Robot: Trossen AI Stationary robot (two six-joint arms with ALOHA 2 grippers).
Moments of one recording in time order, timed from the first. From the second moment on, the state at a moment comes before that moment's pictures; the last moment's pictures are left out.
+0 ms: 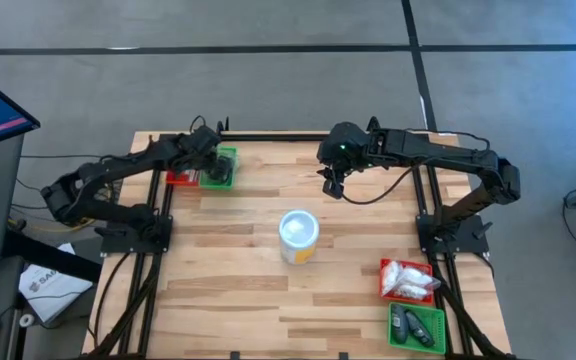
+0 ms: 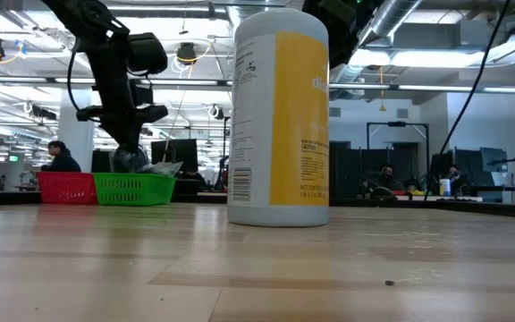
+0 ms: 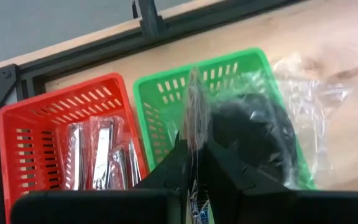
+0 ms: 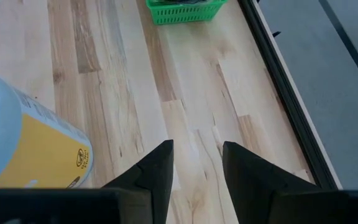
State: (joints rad) left arm 0.70 1.25 0.79 -0.62 -0.38 -0.47; right arm -0.25 1.49 1.42 -0.79 0.08 -0.08
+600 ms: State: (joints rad) left arm 0.71 1.25 0.79 -0.64 -0.36 -0.50; right arm -0.25 1.49 1.42 -0.78 0.08 -0.08
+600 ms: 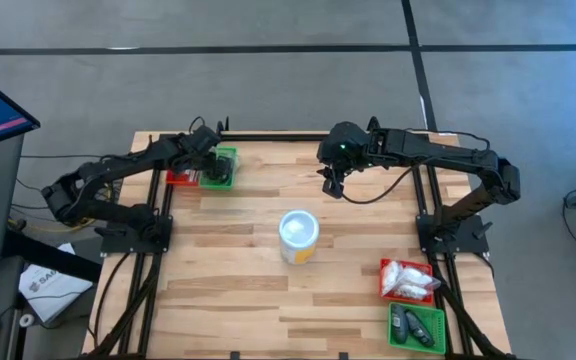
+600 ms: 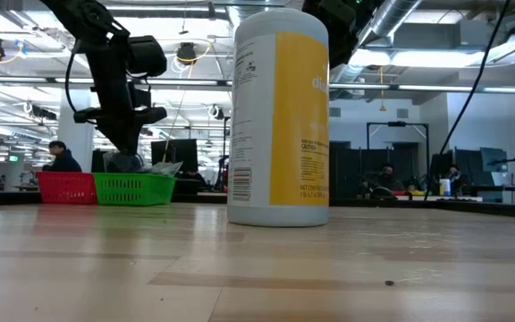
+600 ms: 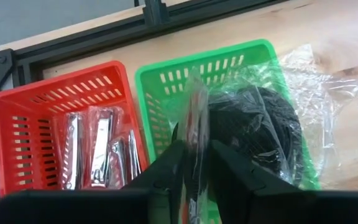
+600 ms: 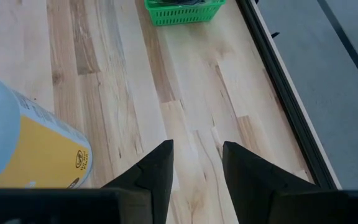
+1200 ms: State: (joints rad) left arm 0.69 1.25 0.79 -0.54 -0.33 -0.43; right arm -0.25 1.49 1.42 -0.78 0.08 -0.08
